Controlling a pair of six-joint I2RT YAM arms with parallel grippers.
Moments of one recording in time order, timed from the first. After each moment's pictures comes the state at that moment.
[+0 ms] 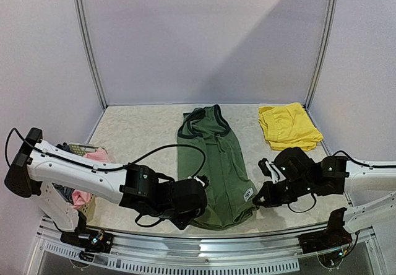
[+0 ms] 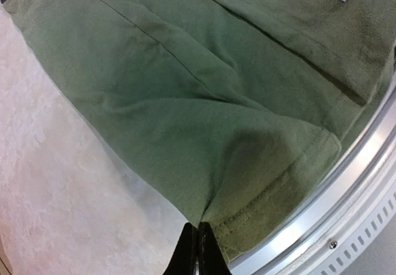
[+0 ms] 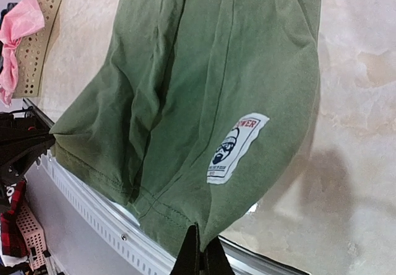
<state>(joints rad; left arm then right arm) -1.44 1.62 1.12 -0.72 -0.36 -0.66 1.04 1.06 0.64 -0.50 -0.11 0.89</state>
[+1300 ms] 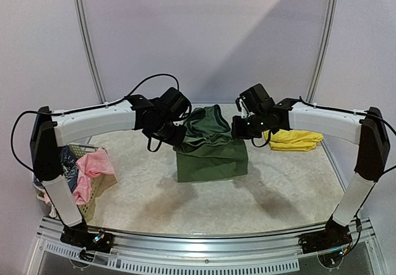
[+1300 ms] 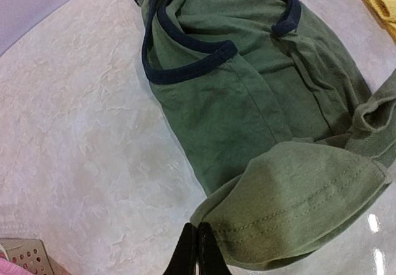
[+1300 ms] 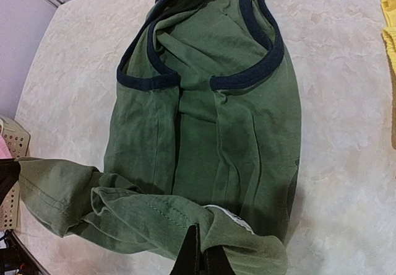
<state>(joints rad) -0.84 1.79 1.49 -0.74 -0.36 -0.35 0.71 1.73 1.37 -0.47 0.06 0.58</state>
